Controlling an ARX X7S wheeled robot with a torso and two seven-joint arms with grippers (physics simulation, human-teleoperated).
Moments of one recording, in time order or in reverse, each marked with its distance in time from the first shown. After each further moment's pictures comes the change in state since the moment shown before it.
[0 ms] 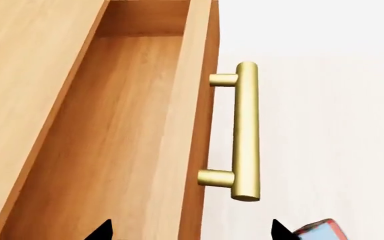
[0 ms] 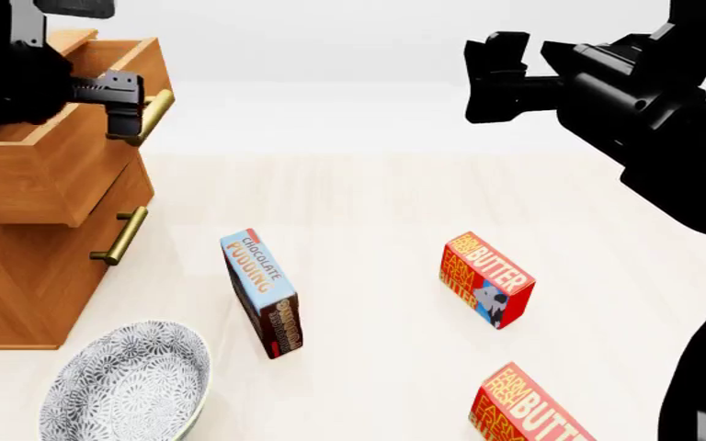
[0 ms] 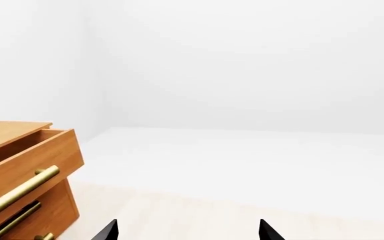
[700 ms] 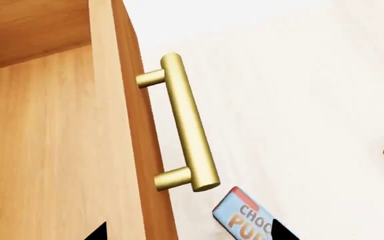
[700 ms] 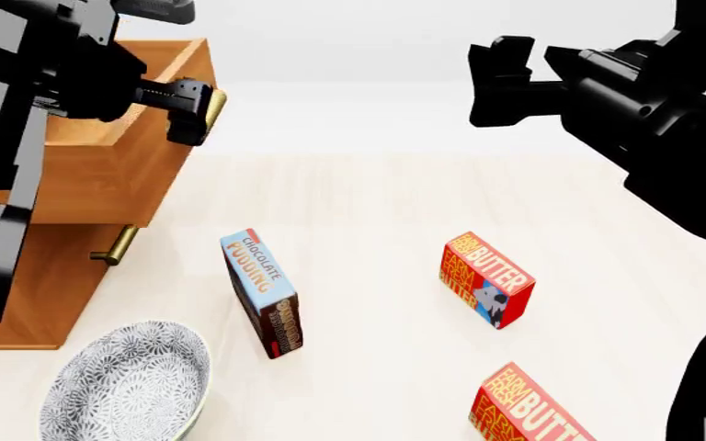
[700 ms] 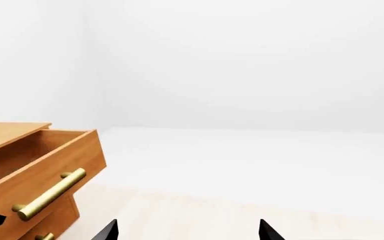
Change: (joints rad) left arm 0.012 0.095 0.223 0.000 0.016 0.053 0.467; right arm -0.018 0.021 -0.002 -0.003 0.045 -0.021 0.028
